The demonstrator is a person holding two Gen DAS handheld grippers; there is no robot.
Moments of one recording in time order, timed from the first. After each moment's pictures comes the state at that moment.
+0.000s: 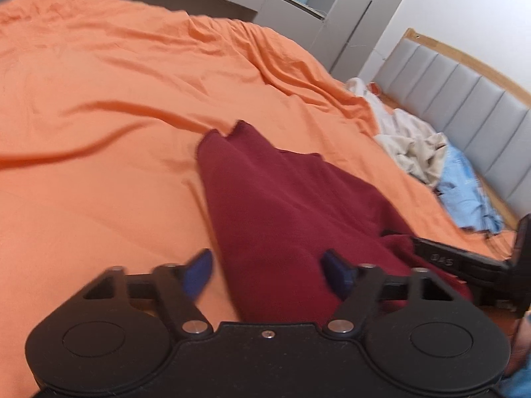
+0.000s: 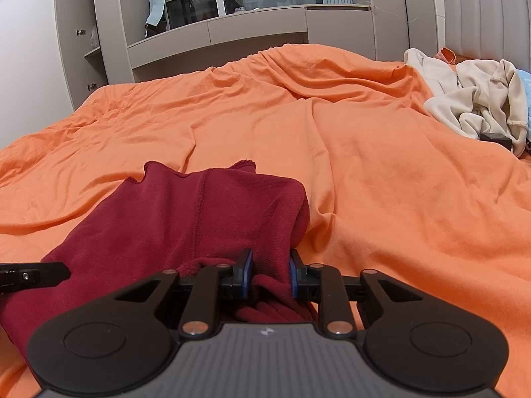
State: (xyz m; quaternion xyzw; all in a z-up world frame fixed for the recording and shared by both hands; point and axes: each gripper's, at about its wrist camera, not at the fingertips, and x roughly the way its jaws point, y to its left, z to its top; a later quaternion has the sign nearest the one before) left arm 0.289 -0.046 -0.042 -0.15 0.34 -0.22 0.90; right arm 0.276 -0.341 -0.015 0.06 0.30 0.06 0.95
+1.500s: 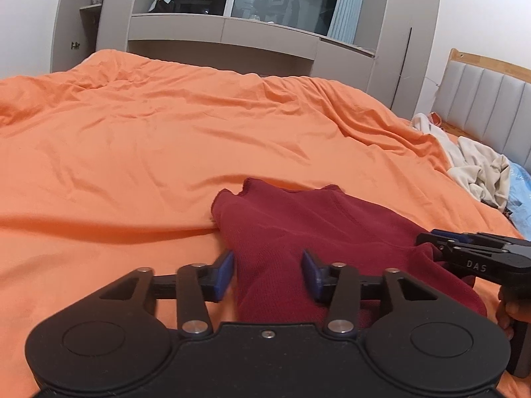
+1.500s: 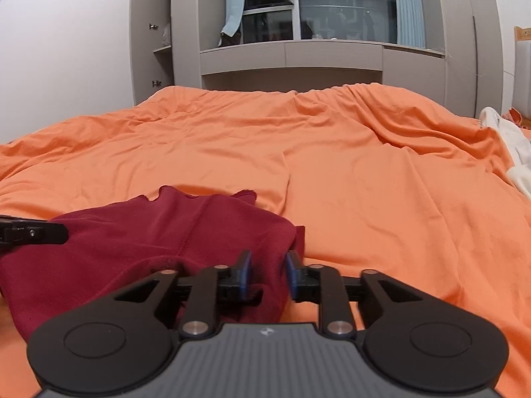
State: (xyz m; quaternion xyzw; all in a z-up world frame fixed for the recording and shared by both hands) left arm 0.263 0.035 -0.006 -0.07 0.27 -0.07 0.96; right arm 0.289 -0.241 -0.004 -0.01 0.23 0.15 0.96
